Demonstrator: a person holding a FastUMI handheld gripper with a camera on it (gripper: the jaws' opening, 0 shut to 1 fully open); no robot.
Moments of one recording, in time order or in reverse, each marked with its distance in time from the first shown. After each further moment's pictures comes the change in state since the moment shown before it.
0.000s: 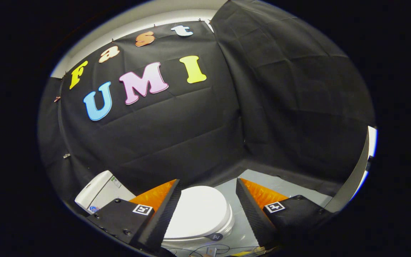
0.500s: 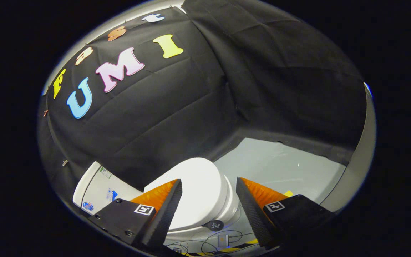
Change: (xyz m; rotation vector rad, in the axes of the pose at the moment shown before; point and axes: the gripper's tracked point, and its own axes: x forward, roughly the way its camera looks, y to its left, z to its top) arm 0.045 -0.047 -0.119 0.158 0.202 -0.050
